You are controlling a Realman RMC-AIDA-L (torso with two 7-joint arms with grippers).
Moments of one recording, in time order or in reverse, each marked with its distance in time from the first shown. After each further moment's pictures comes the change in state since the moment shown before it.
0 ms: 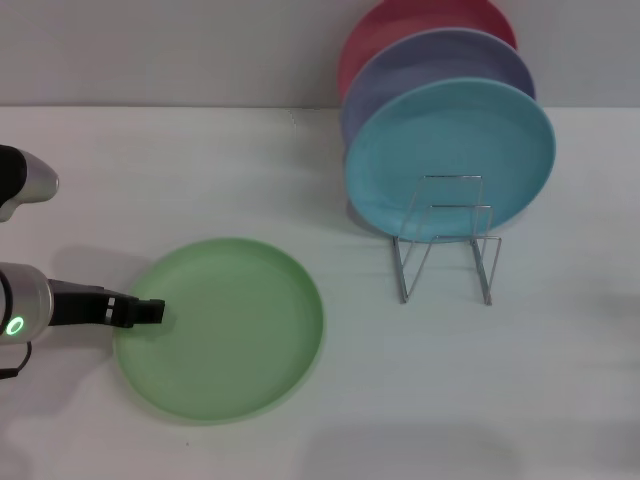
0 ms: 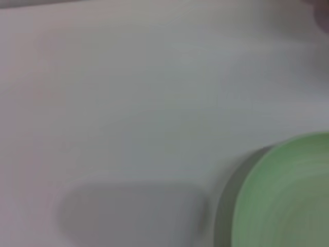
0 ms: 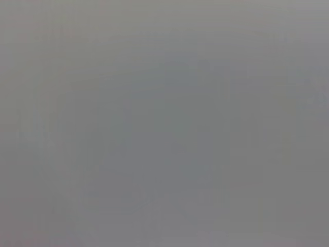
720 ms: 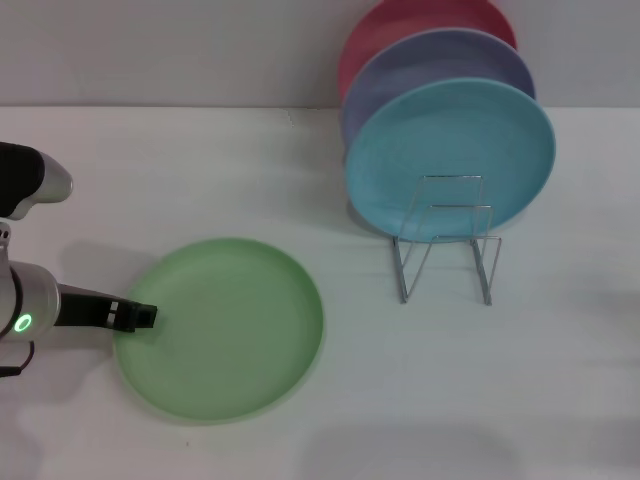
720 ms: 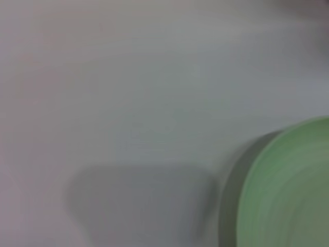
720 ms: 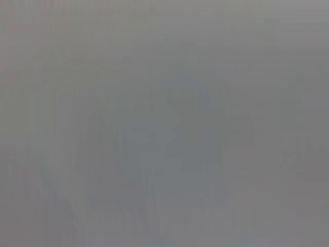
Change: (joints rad) left arm -0.059 -0.001 -0.002 0.053 0.042 -0.040 -0.017; right arm 0.009 -0.002 0.000 0.002 0.000 0.001 0.000
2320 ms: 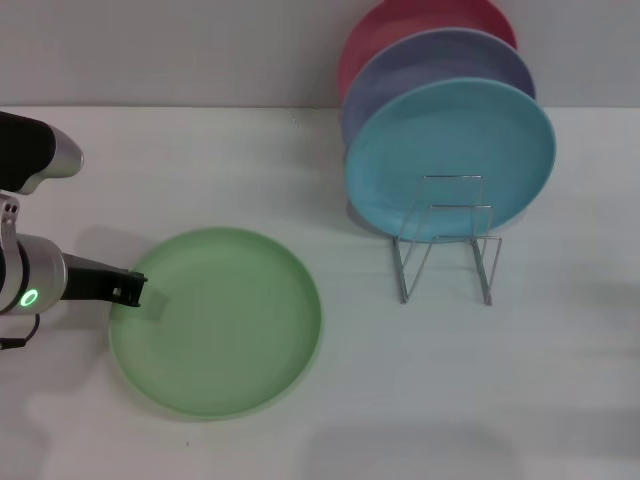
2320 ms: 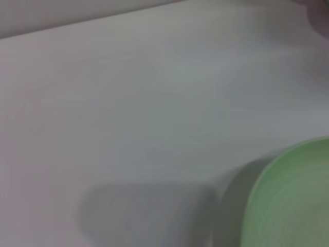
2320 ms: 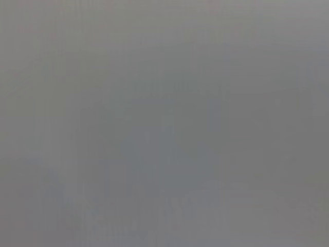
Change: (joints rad) left arm -0.031 0.001 -0.006 -0.015 0.009 0.018 0.032; right arm 0.021 -0.005 0.000 0.000 0.000 0.002 0.011
